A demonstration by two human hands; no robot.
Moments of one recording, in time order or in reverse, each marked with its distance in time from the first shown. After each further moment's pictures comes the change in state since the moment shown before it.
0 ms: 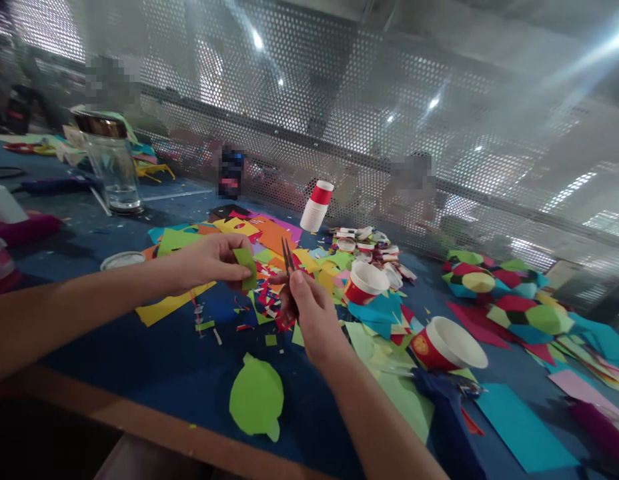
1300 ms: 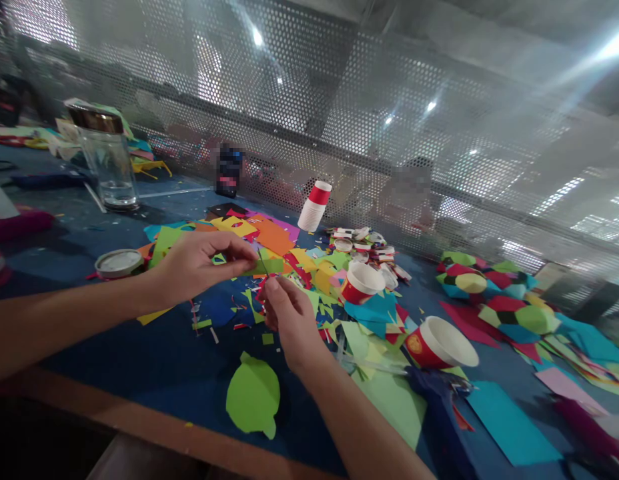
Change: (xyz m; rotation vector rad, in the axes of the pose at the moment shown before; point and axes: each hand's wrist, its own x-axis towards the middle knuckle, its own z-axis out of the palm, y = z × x) left_hand -0.015 0.003 0.011 0.385 0.278 0.432; right_hand -0.004 0.011 0.018 0.120 -0.042 0.075
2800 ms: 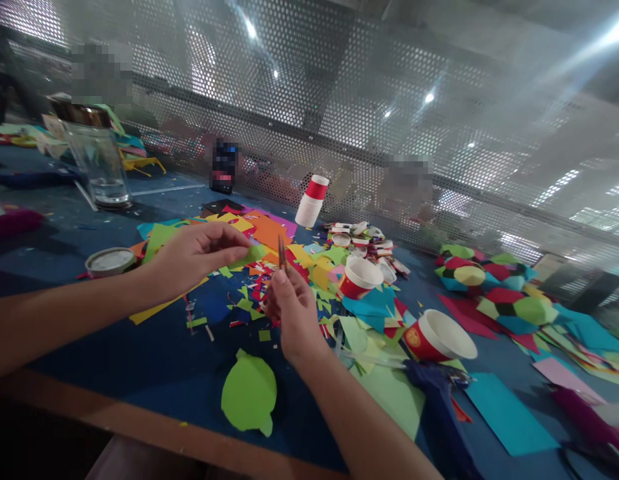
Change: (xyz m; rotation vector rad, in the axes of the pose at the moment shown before) left_hand 0.005 -0.008 0.004 -0.136 0.011 -0.106; right_hand 0.004 -0.001 0.000 0.183 0.076 -0.063
